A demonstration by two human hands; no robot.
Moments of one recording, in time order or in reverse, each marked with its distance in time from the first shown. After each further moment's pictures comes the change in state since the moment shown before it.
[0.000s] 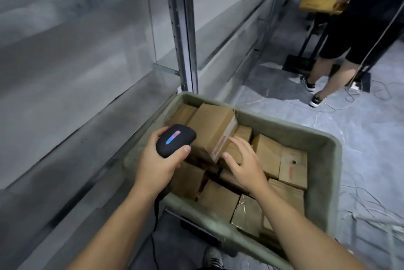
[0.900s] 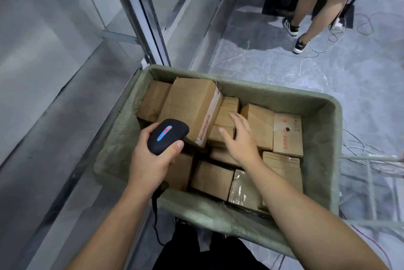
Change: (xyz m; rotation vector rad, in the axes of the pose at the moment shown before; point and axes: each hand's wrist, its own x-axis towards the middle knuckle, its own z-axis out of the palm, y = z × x) left_hand 0.057 -0.048 0.038 0.108 -0.136 -0.186; right_hand 0.039 0.049 0.018 0.060 0.063 0.420
